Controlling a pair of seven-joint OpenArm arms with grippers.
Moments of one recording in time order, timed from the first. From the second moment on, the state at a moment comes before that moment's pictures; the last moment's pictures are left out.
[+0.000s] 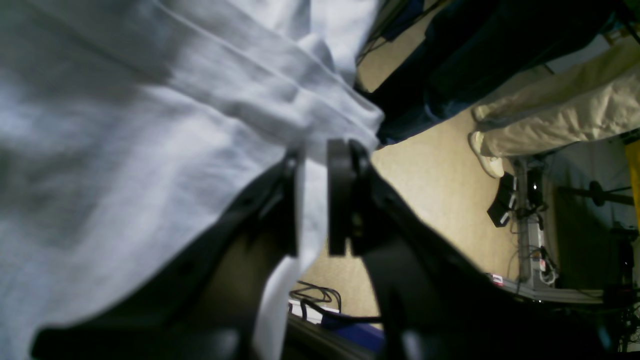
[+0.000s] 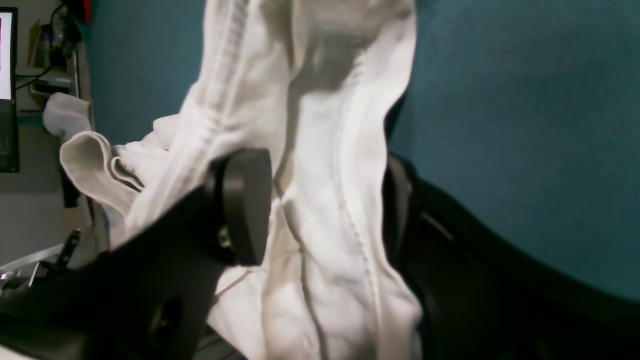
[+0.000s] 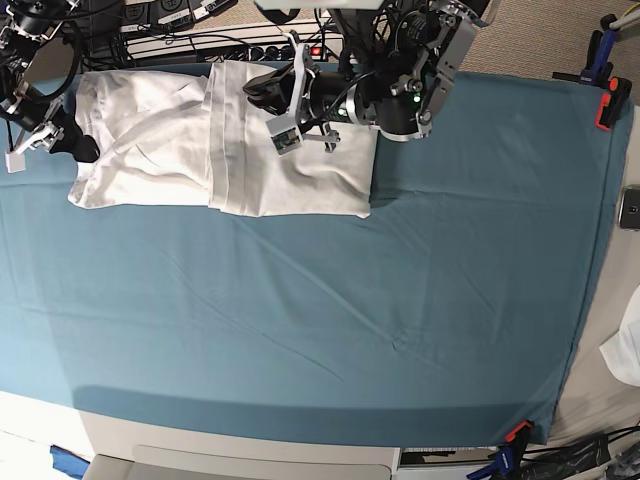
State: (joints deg) left arm 9.1 -1.6 28.1 103.3 -37.6 -39.2 61.6; right arm -10.3 33.8 46.2 60.2 76.1 39.8 -77.8
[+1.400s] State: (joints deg) left arm 8.4 -1.6 28.1 103.3 -37.6 -39.2 61.6; right arm -13.0 29.4 43.4 66.1 79.4 39.8 -77.7
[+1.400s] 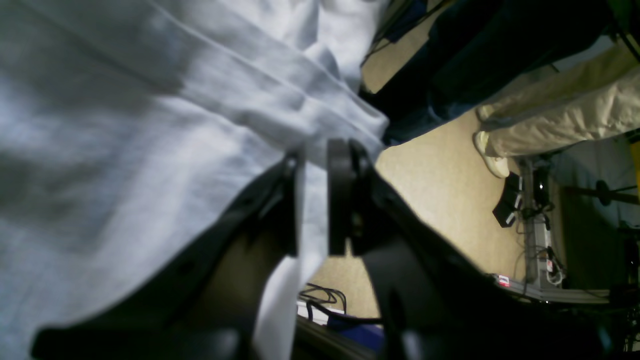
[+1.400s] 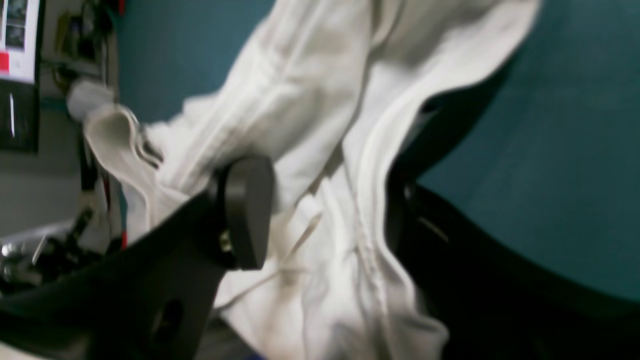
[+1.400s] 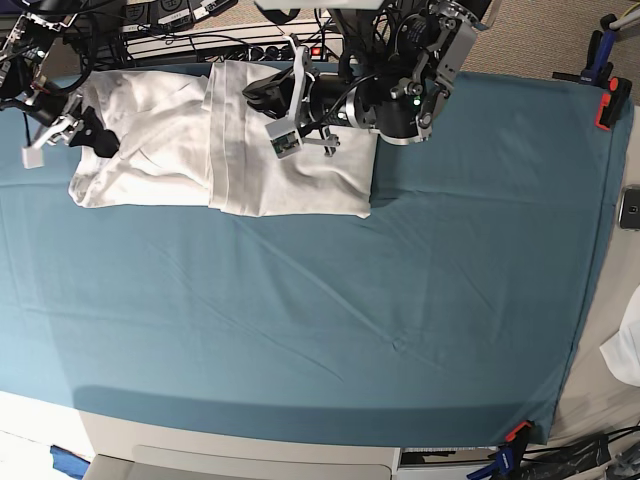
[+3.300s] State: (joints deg) left arm 6.3 -2.8 22.6 107.5 -37.6 -39.2 66.2; right arm -27.8 10.5 33.3 114.1 76.8 39.8 -78.5
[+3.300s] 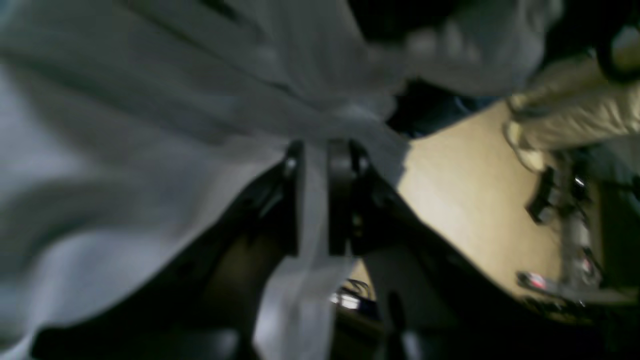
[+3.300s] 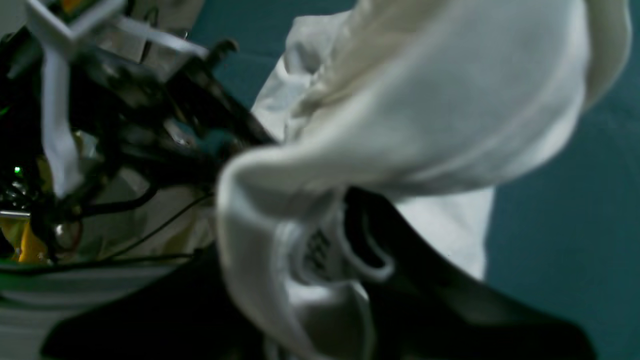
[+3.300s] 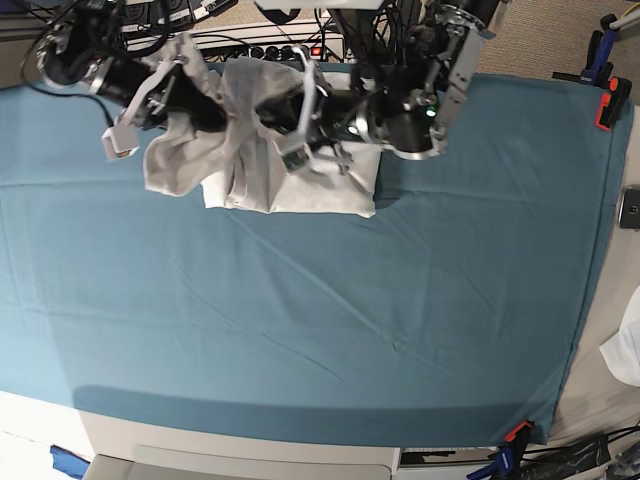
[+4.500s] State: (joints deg) left arm 10.3 -16.3 8.6 108.0 -45.0 -39.2 67.3; right arm -21.1 -5.1 8.1 114.1 33.3 34.3 -62.9
